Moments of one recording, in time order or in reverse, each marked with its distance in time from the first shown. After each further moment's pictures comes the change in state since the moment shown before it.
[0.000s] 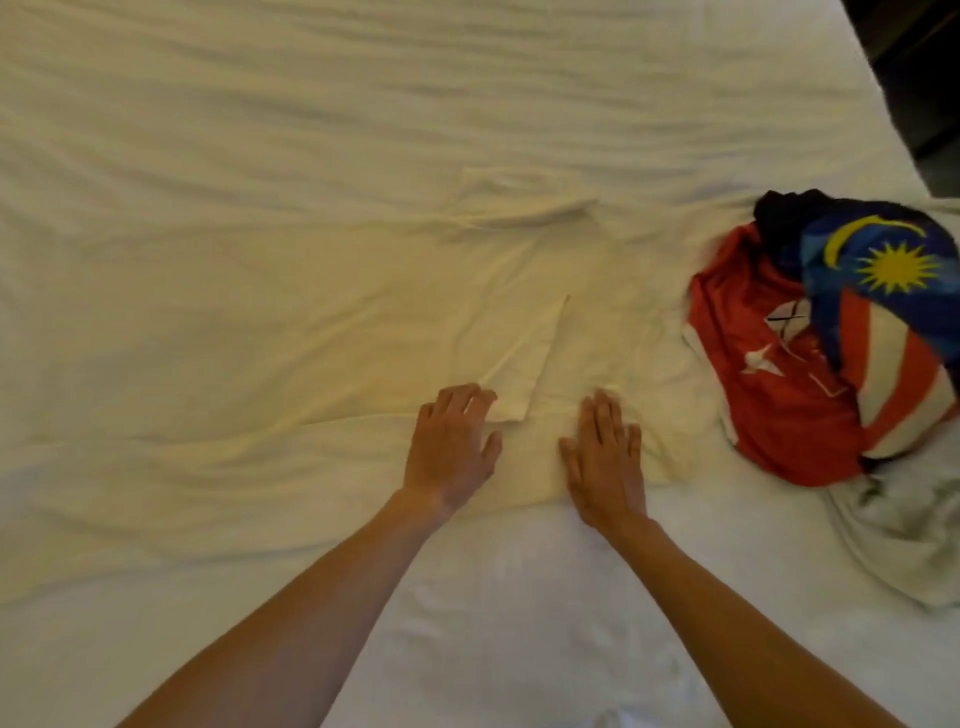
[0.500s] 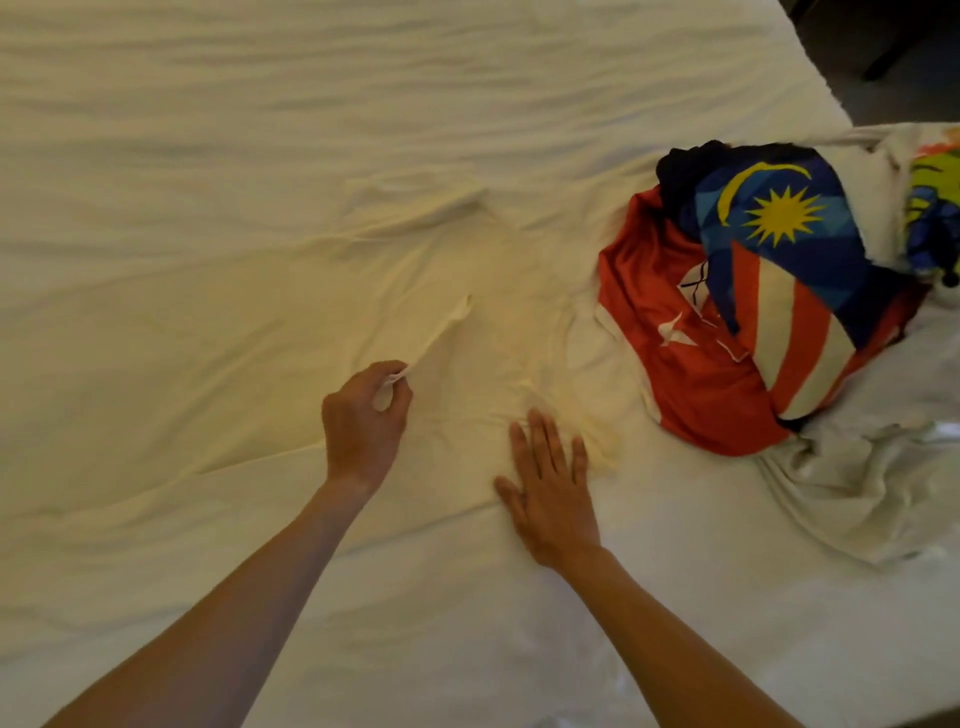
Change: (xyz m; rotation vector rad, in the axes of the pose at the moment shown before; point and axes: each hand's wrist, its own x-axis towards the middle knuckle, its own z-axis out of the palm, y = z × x) left_hand 0.051 0.042 0.005 -0.268 0.459 -0.112; right_hand -0.025 0.057 0.024 0.079 0.029 -0.142
